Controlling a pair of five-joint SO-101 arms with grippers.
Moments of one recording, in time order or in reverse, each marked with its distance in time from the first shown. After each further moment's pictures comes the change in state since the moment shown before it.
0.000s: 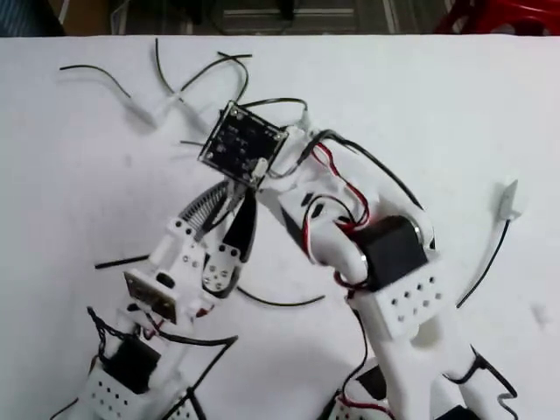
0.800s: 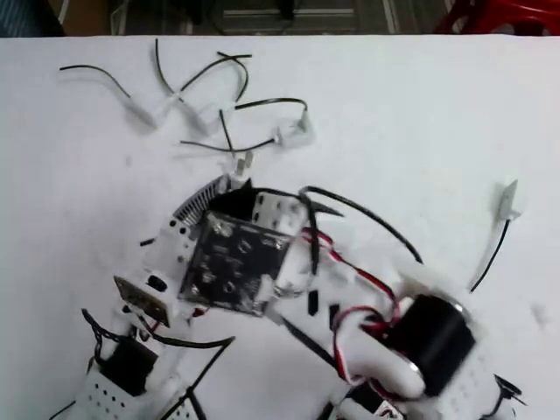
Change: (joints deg) left arm 0.1 -0.1 -1.6 0.0 0.4; right arm -18.8 -6.3 -8.7 12.8 -6.2
